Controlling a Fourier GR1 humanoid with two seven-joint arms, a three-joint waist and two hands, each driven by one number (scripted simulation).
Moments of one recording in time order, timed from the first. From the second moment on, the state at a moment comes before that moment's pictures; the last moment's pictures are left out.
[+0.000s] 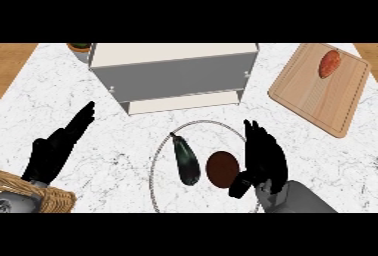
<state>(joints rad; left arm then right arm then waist) -0.11 0.61 -0.33 -1.49 0.28 0.13 0.06 -0.38 -0.34 0.72 -1.63 0.57 0.00 1.24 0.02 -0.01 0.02</state>
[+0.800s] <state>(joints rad) -0.07 0.59 -0.30 -1.52 0.25 0.13 0.06 -0.38 -0.15 0.67 -1.48 0.74 0.10 1.25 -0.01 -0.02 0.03</state>
